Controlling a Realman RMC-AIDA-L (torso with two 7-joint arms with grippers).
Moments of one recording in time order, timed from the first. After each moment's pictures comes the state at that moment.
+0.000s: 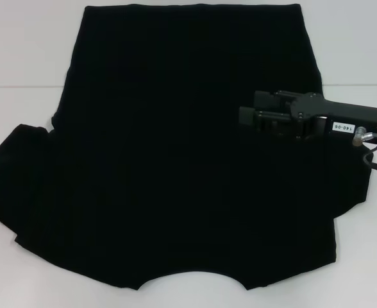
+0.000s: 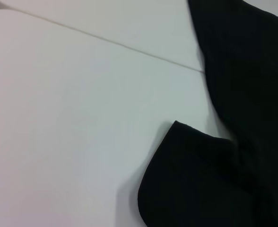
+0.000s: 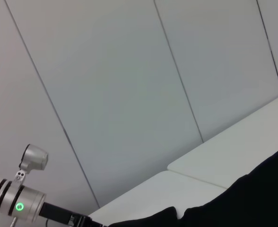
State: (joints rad) left arm -0.52 -2.05 0.33 0.84 2.54 1.12 -2.19; right arm 0.69 2.08 -0.62 -0.63 -1.91 -1.50 1.59
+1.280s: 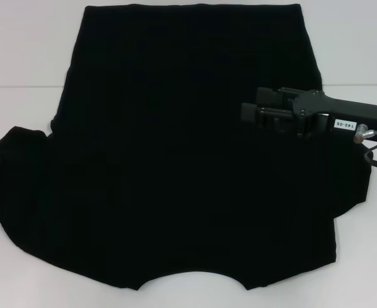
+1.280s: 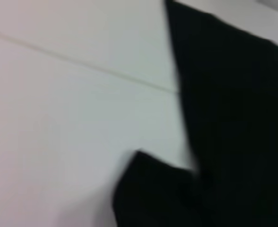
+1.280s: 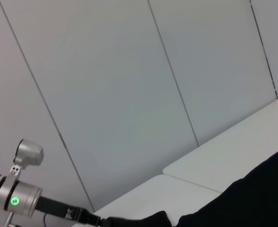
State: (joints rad) left arm -0.56 -2.04 0.30 0.86 2.52 1.18 -2.17; right arm 0.69 2.08 -0.62 -0.63 -1.90 -1.49 1.58
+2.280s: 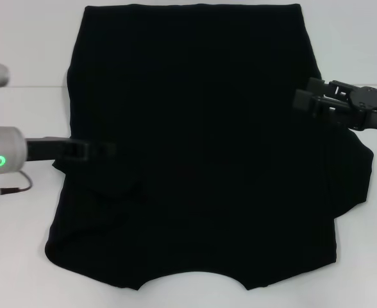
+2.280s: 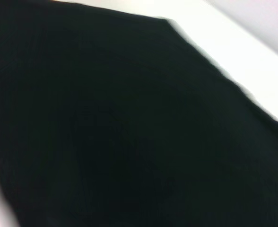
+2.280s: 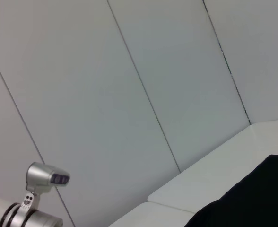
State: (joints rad) left arm -0.62 -2.12 0.65 0.84 2.34 1.17 -2.07; right arm 0.59 2.02 -0.58 -0.63 -1.79 -1.57 1.59
